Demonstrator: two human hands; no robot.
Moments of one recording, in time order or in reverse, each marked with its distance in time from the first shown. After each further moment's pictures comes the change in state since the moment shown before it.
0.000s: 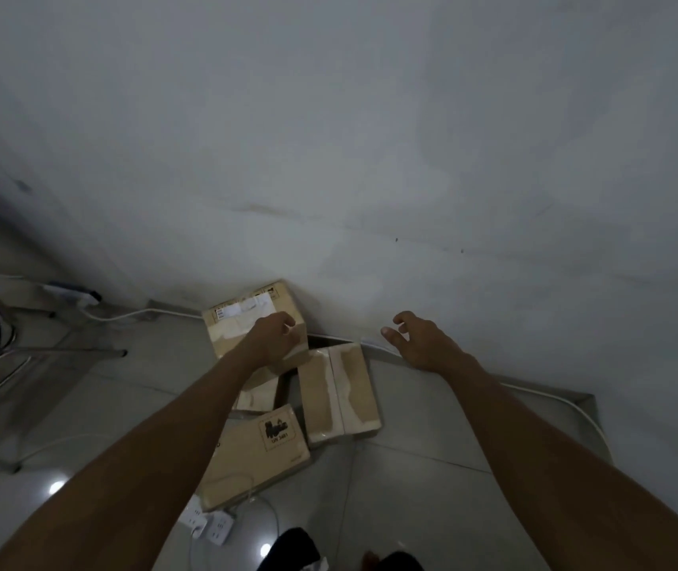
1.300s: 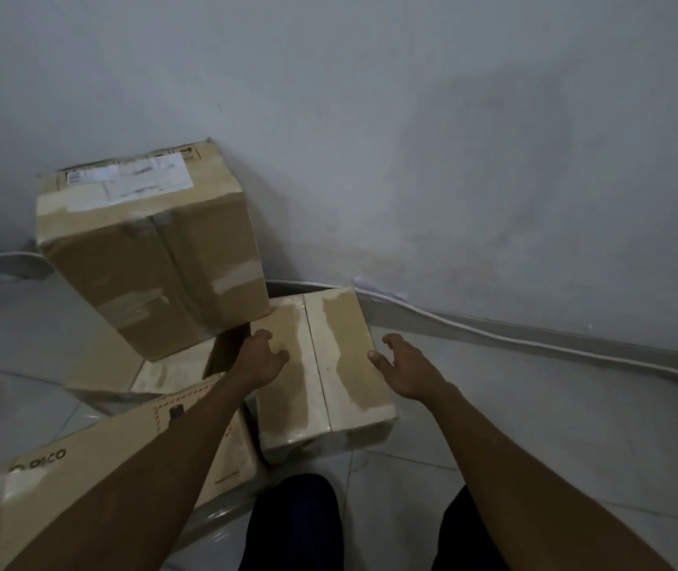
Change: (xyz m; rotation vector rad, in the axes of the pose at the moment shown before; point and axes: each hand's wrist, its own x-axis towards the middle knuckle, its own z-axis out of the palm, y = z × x) left_hand 0.238 -0.245 0.397 -0.154 0.150 -0.149; right_hand 0.209 0.301 0.374 0.058 0.060 0.051
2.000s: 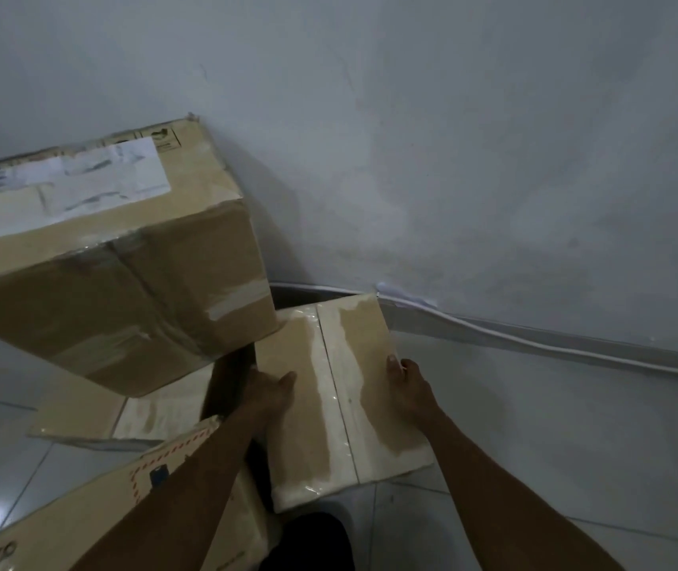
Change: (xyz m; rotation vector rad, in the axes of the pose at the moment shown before) left_hand 0.079 -0.042 0.035 -0.423 -0.116 -0.431; right_hand 0.093 0.011 0.071 0.404 0.084 0.385
